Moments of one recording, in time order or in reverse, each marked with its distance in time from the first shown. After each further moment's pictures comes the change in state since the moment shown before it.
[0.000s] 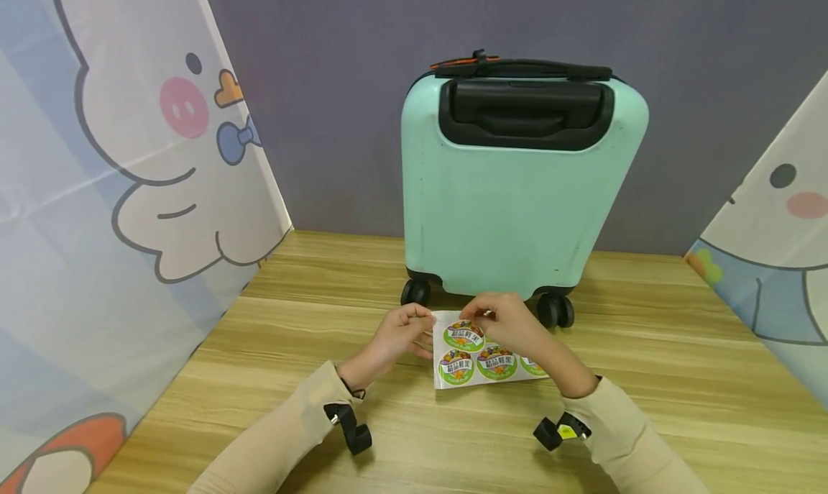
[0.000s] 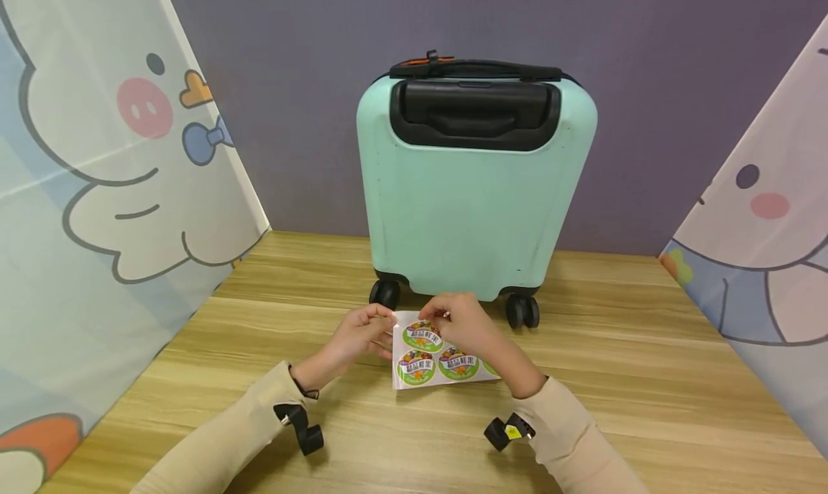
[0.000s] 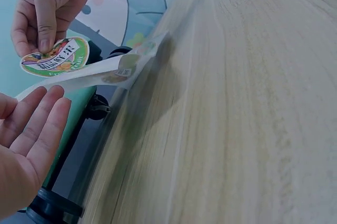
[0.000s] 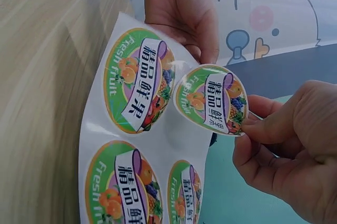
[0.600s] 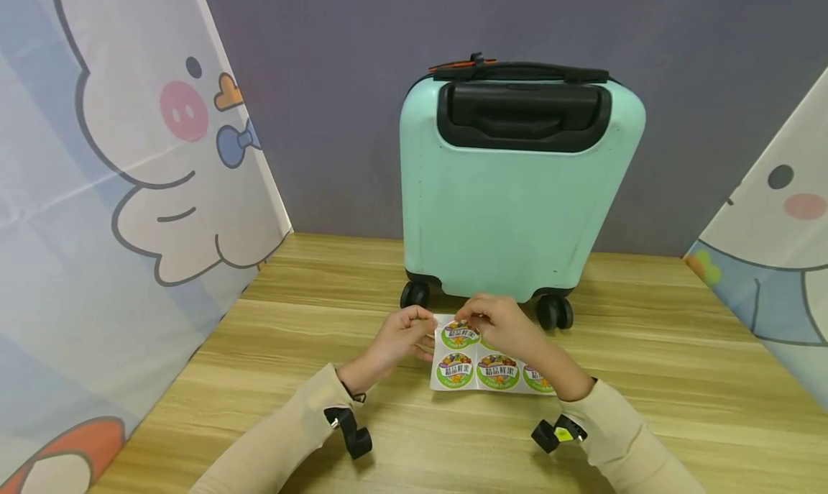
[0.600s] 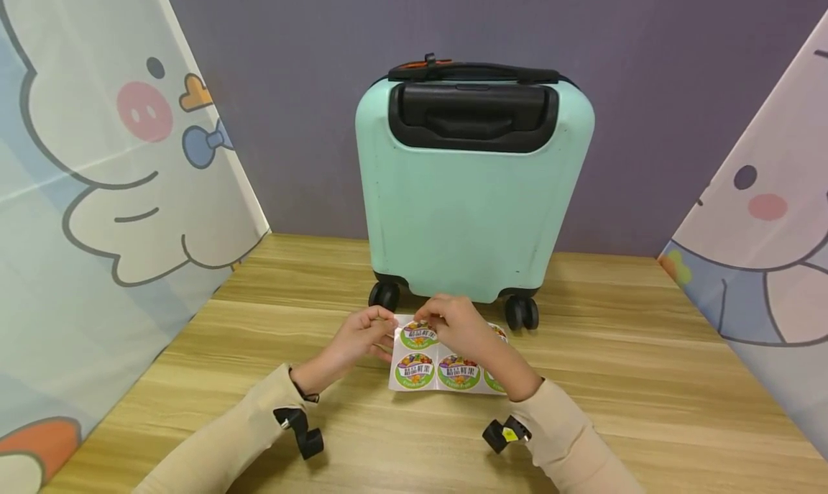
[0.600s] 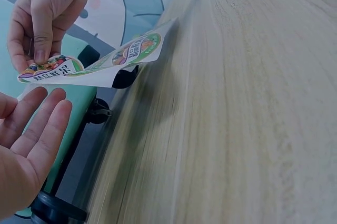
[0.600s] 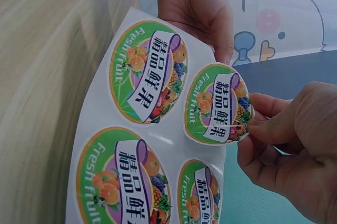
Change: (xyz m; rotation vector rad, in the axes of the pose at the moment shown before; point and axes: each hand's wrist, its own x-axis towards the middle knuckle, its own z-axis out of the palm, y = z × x) left_hand -0.004 0.005 0.004 0.037 -0.014 0.022; right_hand 0.000 0.001 0.005 -0.036 0.003 -0.121
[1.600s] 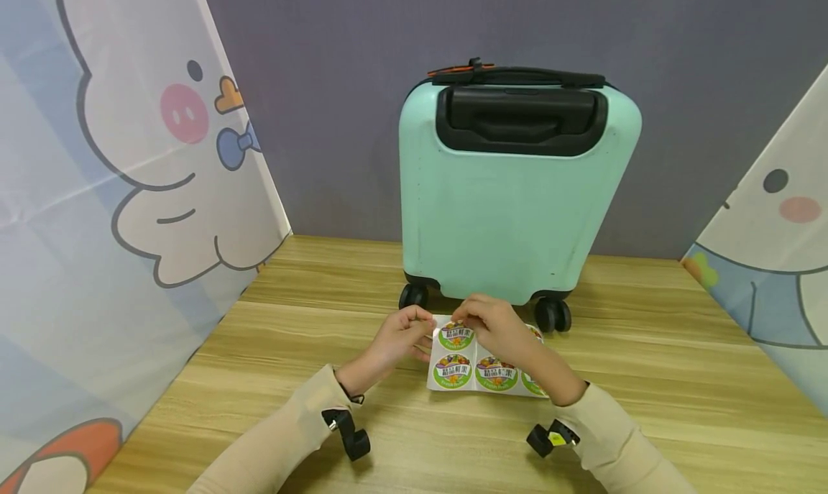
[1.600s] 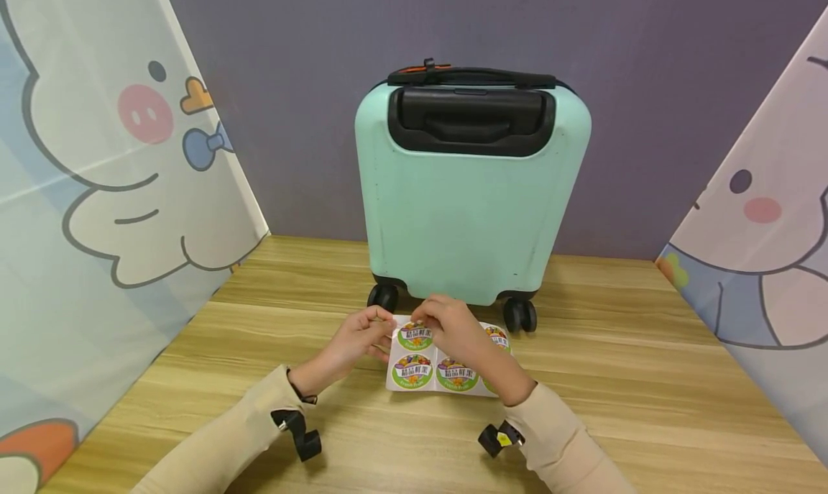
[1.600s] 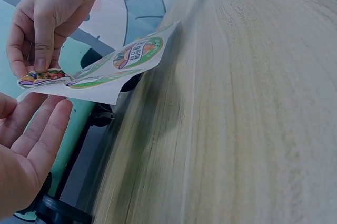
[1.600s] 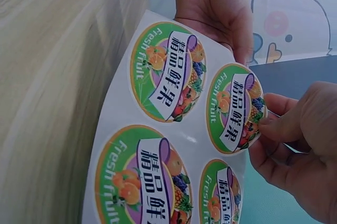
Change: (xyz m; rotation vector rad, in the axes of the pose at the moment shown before) left_hand 0.000 0.003 0.001 -0.005 0.004 0.004; right_hand 0.001 -0.004 0.007 -0.083 0.067 -0.077
